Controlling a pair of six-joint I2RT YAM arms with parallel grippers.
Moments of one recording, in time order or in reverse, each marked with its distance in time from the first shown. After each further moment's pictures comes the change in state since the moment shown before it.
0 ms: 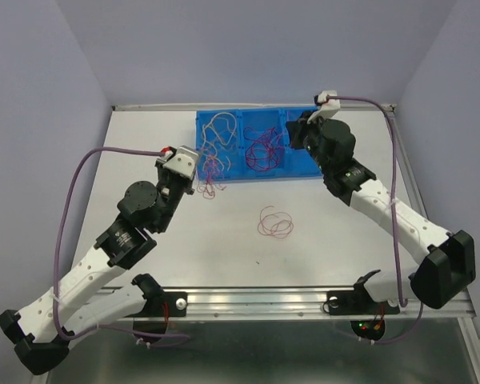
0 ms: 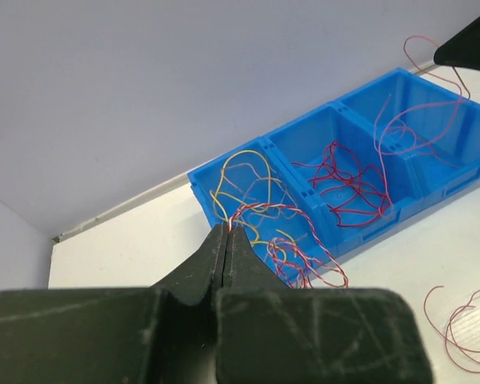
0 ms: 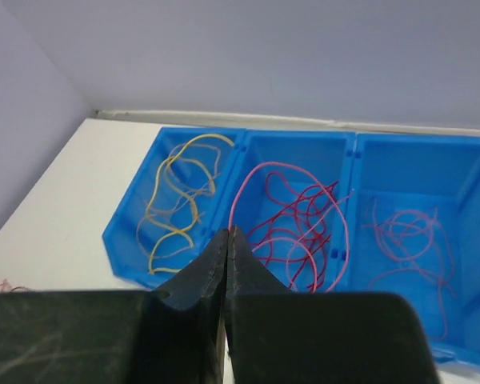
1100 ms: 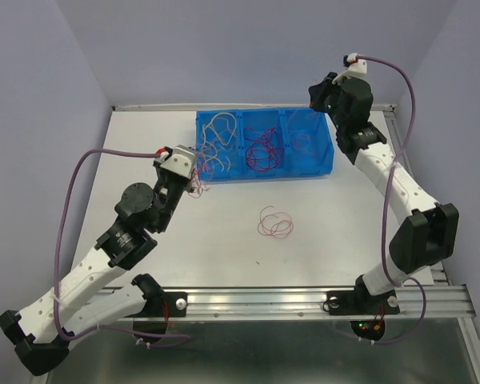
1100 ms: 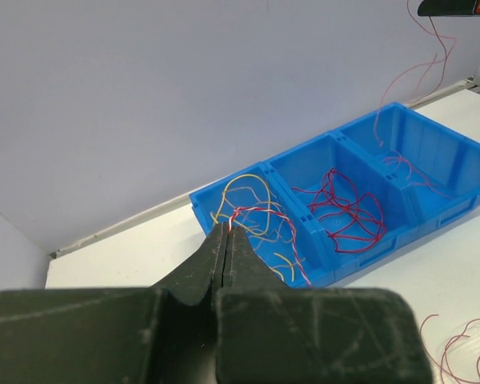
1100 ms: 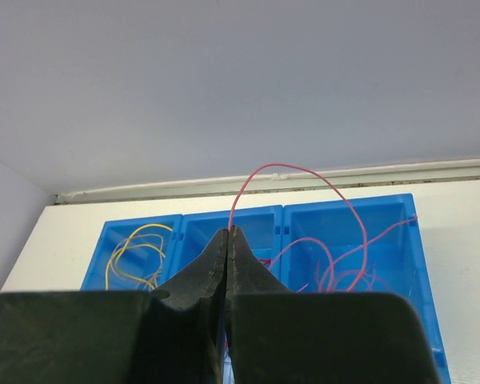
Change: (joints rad) left arm 0.000 -0.015 -0.020 0.087 0.004 0.001; right arm -0.295 0.274 0.384 -0.110 -0.114 0.106
